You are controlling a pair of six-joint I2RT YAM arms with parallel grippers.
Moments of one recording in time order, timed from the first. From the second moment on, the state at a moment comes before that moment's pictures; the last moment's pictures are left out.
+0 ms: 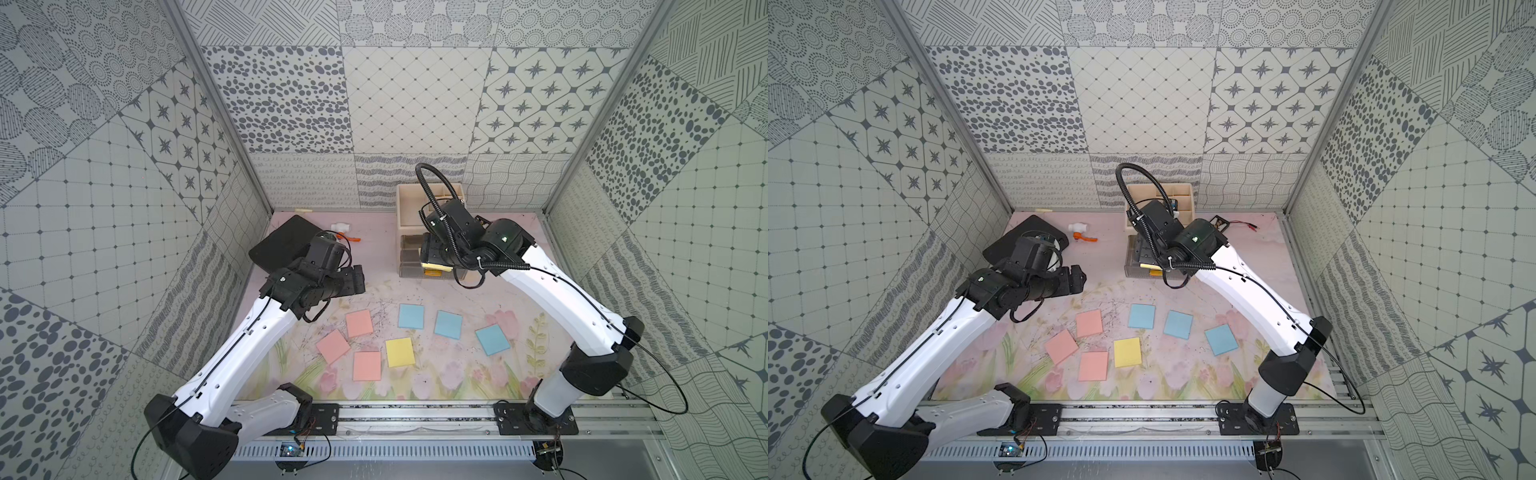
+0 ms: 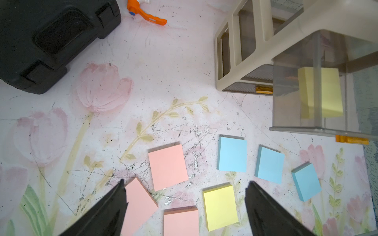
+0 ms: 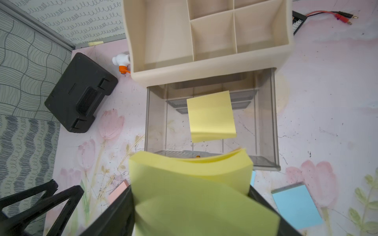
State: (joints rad) left arm -0.49 1.14 1.20 -0.95 -0.09 -0.54; right arm 0.81 1.69 2.00 -1.23 0.35 0.76
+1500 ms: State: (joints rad) left arm -0.49 1.19 1.22 -0.95 -0.10 -0.54; right arm 0.64 1.80 2.02 -1.08 0.30 0.59
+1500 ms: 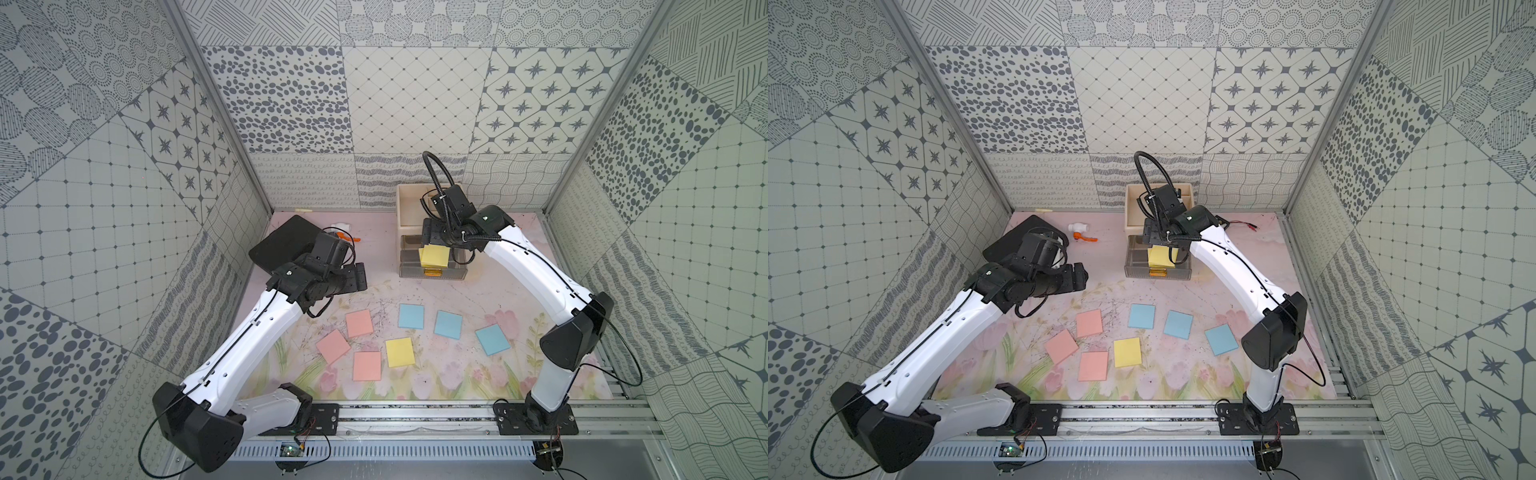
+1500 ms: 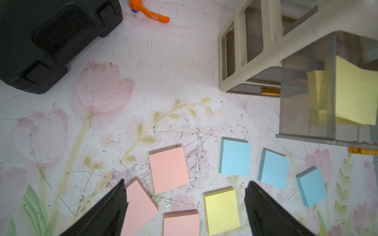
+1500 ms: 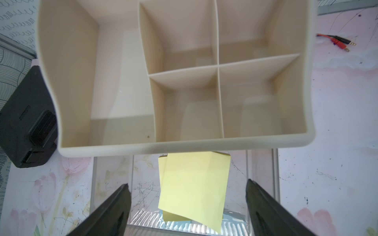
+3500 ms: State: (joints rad) left arm -0.19 1.01 1.17 -1.00 0.10 -0.57; right arm 1.20 1.96 1.41 -0.91 0.17 0.97
